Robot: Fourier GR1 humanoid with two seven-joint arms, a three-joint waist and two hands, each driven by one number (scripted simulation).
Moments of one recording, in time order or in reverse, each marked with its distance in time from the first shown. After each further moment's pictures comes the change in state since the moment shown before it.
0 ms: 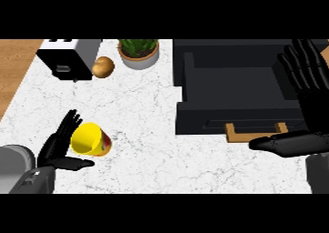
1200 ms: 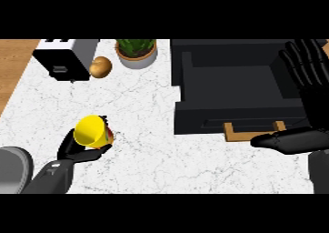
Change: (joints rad) left arm -0.100 -0.073 -0.012 0.125 -0.032 -0.041 -0.097; right arm -0.025 -0.011 -0.010 0.004 -0.008 0.008 0.025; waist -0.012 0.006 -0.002
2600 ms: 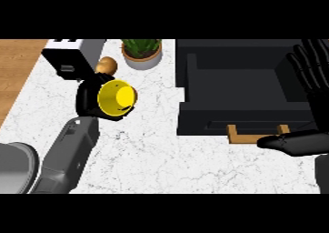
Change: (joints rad) left arm -0.187 -0.134 0.066 -0.325 0.110 0.261 -0.044; right arm 0.028 -0.014 -0.024 -0.013 0.001 0.003 0.007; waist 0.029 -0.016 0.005
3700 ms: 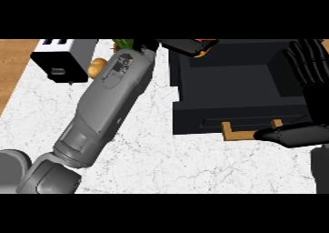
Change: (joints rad) left arm -0.529 -0.089 -0.325 -0.097 0.137 0.403 0.641; right arm -0.033 -0.001 -0.006 0.072 0.015 0.010 -0.053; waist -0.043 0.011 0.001
